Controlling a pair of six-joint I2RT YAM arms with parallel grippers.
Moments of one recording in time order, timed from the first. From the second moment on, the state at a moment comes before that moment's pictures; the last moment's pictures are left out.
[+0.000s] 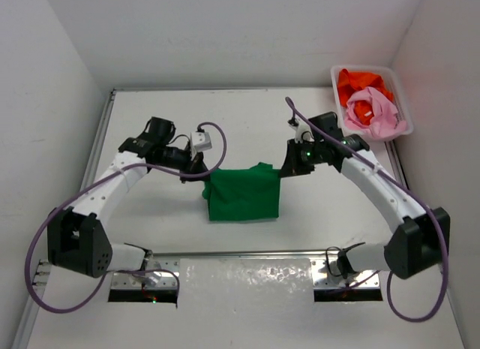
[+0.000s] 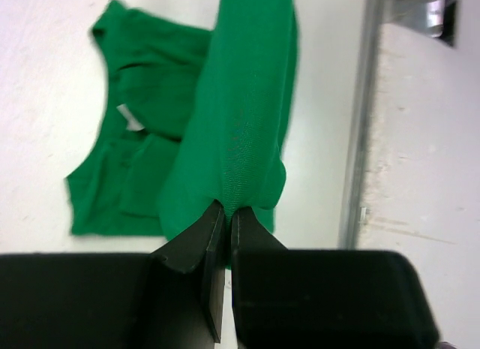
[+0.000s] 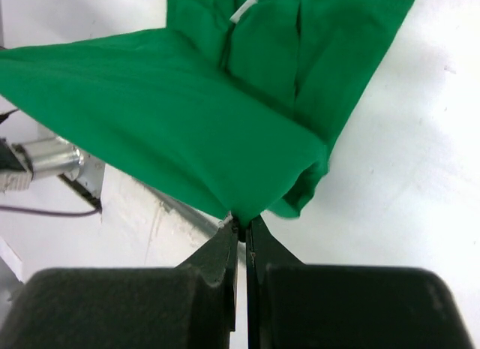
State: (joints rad) left arm -0.24 1.34 1.07 -0.77 0.93 0.69; right arm 0.35 1.37 1.11 -0.71 -0.47 0.25
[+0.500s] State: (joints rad) left arm -0.23 1.29 0.89 -0.73 1.18 0.65; right arm 0.36 1.22 1.01 -0.78 -0.48 0.26
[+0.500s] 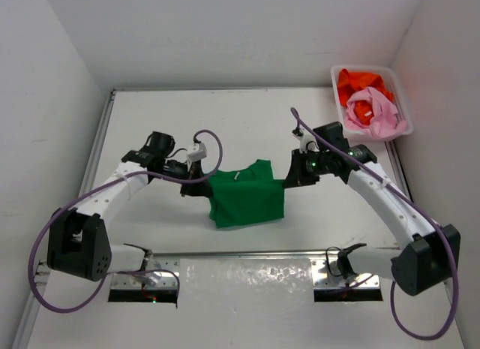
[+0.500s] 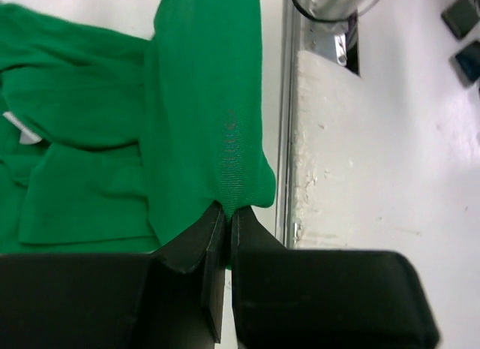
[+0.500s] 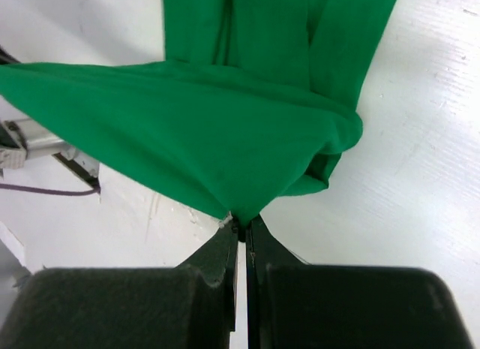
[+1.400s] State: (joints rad) left arm -0.05 1.91 1.24 -0.62 0.93 0.61; right arm 0.32 1.94 1.50 -0.61 -0.39 0.26
